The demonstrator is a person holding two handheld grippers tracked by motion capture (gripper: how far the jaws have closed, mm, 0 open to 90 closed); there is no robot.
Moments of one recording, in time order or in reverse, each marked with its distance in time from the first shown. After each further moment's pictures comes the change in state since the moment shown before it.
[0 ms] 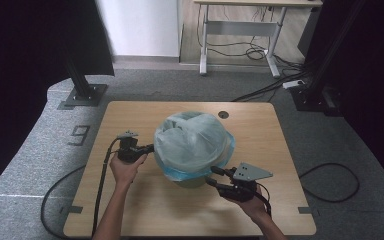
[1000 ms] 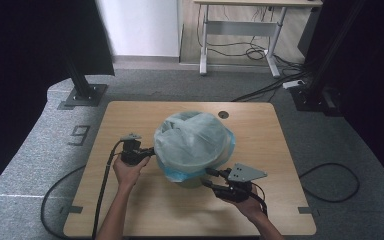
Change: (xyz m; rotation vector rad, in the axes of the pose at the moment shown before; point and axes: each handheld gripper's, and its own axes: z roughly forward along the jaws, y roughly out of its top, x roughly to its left) left arm -0.001 -0.007 0.010 0.017 -0.016 0.002; right arm 0.004 0.000 0.011 0.000 0.042 -0.033
